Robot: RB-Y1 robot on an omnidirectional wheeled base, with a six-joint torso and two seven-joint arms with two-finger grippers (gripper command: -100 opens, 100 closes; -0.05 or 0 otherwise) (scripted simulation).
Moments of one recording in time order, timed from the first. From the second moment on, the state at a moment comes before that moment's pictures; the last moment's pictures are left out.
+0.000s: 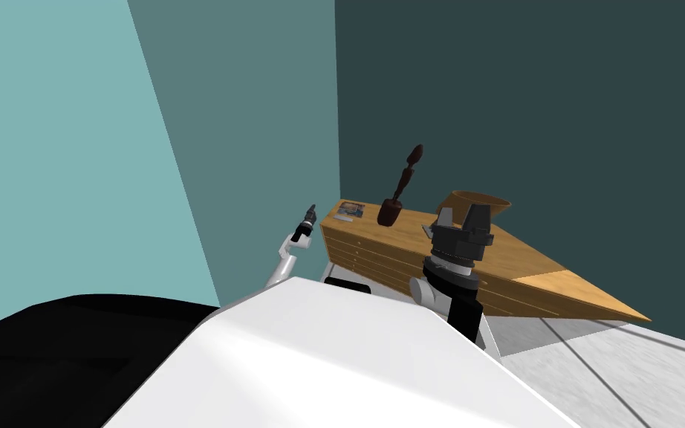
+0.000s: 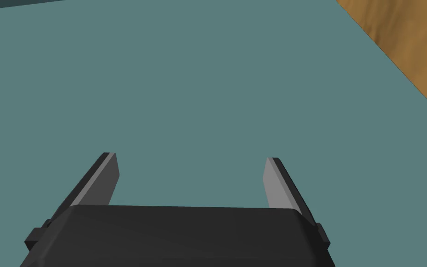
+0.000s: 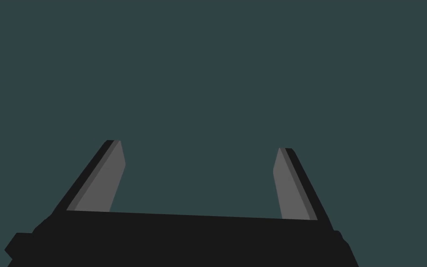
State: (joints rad) left arm -0.01 0.22 0.09 -1.70 -0.01 0.04 0.06; right arm 0.45 -0.04 -0.05 -2.36 0.02 -0.60 0.15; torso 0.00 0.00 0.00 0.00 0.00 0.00
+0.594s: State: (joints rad) left arm -0.20 0.24 0.10 -1.50 0.01 0.21 0.06; right arm 0.45 -0.04 -0.05 -2.36 0.02 -0.60 0.15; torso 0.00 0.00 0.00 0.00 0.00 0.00
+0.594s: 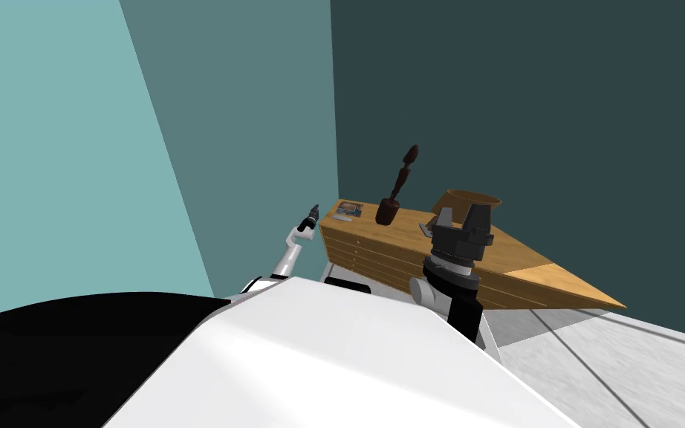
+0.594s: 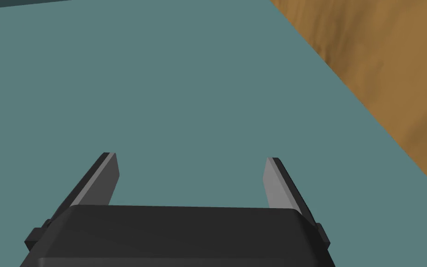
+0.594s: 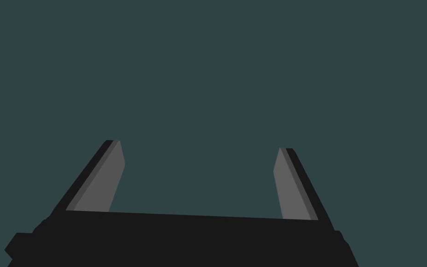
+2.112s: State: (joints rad) left arm -0.64 0.26 0.13 -1.05 0.06 0.66 0.05; right arm 0.45 -0.04 -0.05 -2.36 0.02 -0.60 0.15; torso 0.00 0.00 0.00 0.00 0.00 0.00
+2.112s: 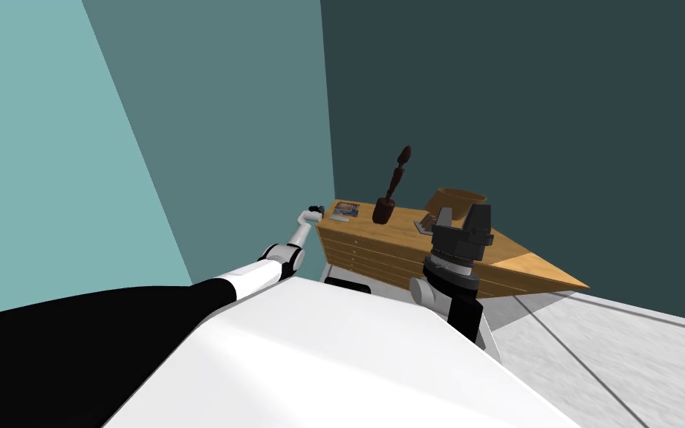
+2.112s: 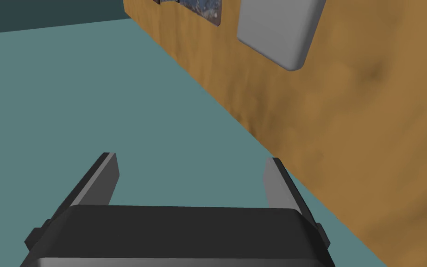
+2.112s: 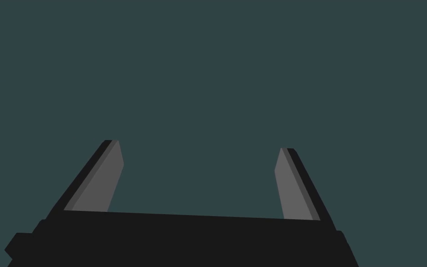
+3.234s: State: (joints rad) left arm -0.91 0.26 0.15 -0.74 0.08 0.98 0.04; right arm 0.45 -0.04 -0.05 -2.36 0.02 -0.60 0.15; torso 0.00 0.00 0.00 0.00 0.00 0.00
